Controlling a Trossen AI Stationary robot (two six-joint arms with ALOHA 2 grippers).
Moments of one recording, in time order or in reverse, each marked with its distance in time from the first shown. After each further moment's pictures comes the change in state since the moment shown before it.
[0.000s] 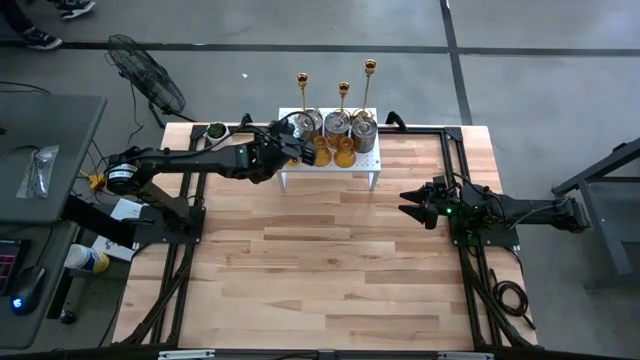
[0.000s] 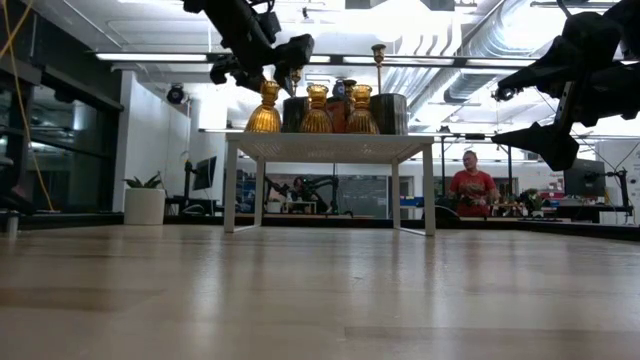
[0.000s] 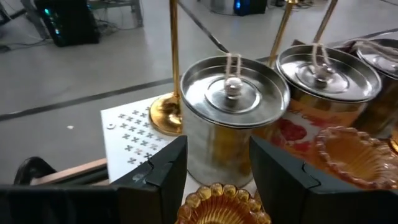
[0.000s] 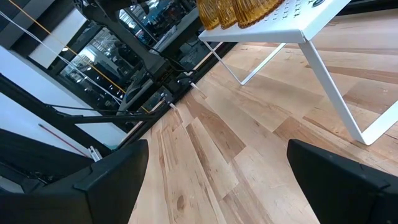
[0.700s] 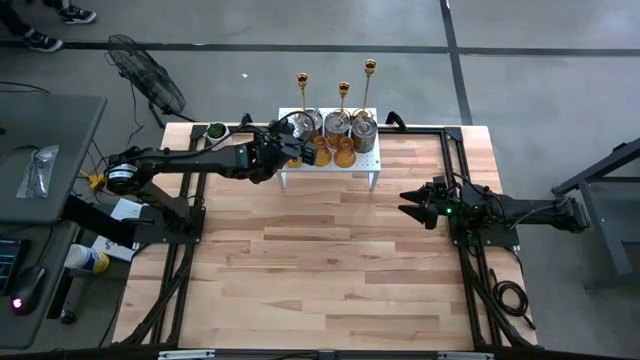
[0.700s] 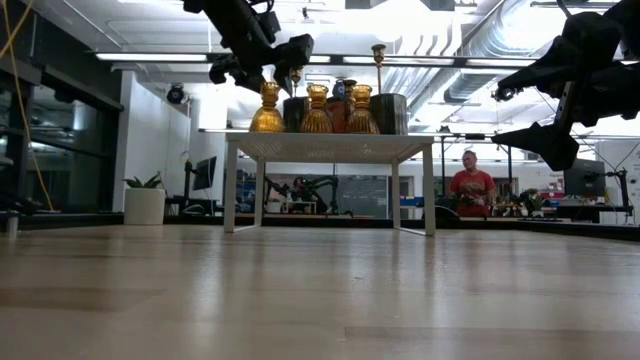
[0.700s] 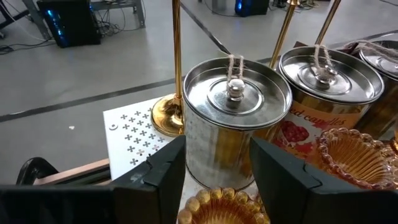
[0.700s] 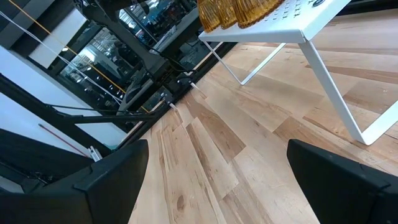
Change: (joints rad) left arm 0.000 -0.001 0.000 0.000 -0.005 -0.001; right arm 0.000 0.000 0.000 0.000 0.000 0.000
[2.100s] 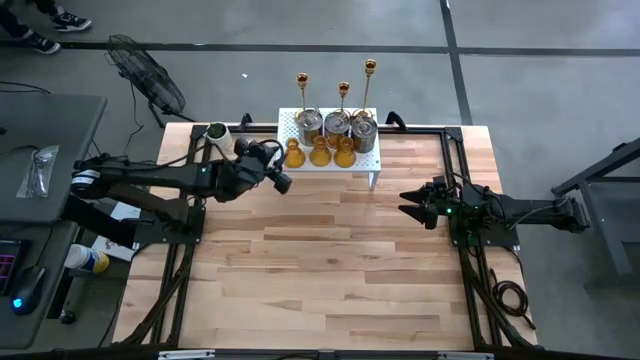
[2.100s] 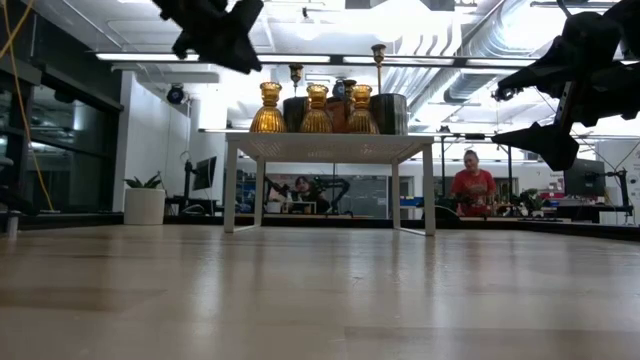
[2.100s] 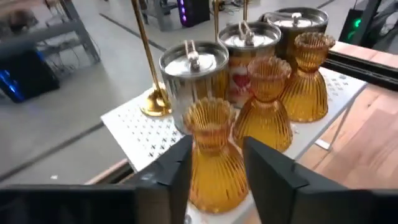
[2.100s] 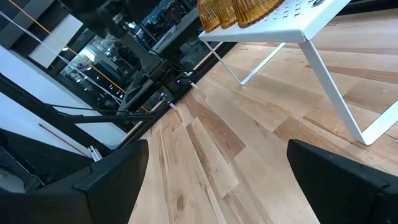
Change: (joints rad) left arm -0.168 -0.321 -0.243 0.032 0.026 0.263; right arm 0.000 0.000 0.000 0.000 0.000 0.000
